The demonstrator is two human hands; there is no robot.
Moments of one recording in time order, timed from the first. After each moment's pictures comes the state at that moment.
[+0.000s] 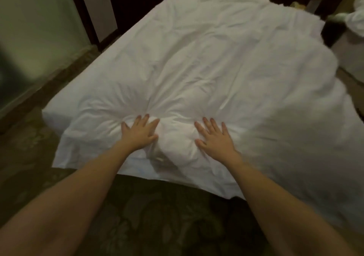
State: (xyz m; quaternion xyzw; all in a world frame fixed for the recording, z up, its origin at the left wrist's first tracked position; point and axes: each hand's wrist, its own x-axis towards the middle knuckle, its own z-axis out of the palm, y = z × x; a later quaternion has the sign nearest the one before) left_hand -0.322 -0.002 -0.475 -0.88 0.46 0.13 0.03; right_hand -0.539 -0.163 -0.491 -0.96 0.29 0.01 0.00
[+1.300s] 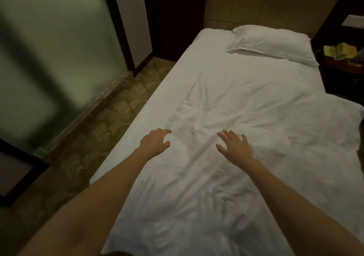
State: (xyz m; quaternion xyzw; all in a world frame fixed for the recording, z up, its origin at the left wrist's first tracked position) left_hand -0.130 -0.139 -0.186 -0.90 0.39 0.18 -0.08; right_hand -0.326 -0.342 -0.193 -0.95 0.28 0.09 0.09
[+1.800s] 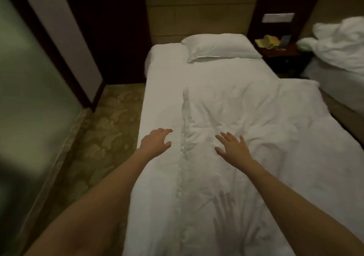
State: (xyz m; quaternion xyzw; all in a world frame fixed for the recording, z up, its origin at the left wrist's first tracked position) left_hand 0.095 -0.156 -0.151 -0.78 0.60 0.14 -0.06; right_hand -0.169 -0.255 -0.170 -0.88 0.47 0.05 0.09
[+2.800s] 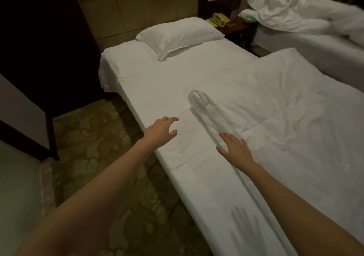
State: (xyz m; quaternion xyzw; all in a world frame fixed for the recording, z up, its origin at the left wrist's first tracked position) left_hand 0.418 -0.304 -0.152 -0.60 0.77 0.19 -0.06; right_hand 0.148 -0.254 -0.217 -0.71 0.69 -0.03 0.17
